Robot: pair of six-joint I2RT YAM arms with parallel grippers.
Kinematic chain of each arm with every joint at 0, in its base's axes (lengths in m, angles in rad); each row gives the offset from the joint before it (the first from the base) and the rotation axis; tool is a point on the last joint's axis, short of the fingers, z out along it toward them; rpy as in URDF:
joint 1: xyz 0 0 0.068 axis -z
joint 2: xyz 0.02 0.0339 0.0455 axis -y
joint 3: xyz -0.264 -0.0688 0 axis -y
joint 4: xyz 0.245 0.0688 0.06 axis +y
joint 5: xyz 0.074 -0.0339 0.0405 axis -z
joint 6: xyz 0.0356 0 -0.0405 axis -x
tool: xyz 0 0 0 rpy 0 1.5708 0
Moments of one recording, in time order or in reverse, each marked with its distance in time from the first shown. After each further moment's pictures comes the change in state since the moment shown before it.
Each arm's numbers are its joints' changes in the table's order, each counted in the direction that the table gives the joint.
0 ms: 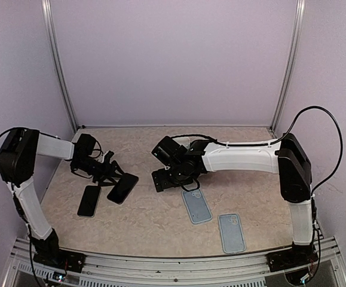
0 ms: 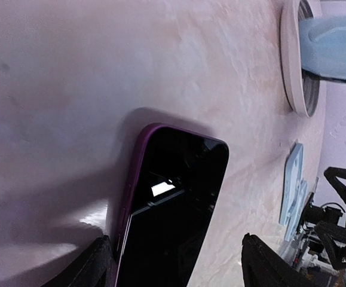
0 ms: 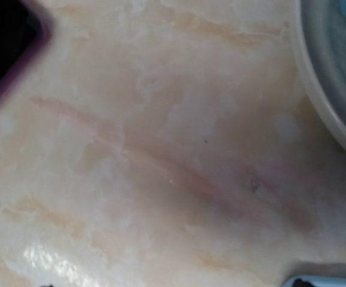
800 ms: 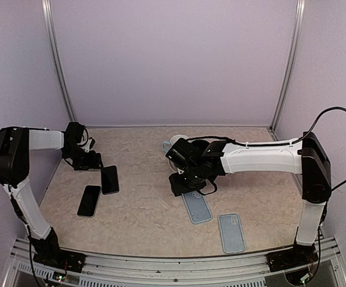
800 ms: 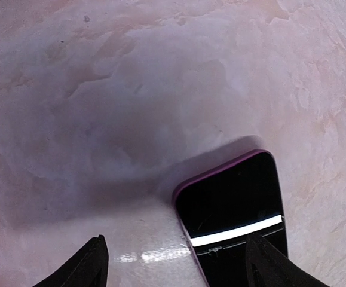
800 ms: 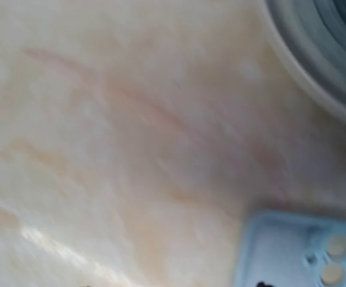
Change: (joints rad) left arm -0.087 0.039 0.125 0.119 -0.495 -0.220; right arm 0.002 0.153 -0.165 0.019 -0.029 0.005
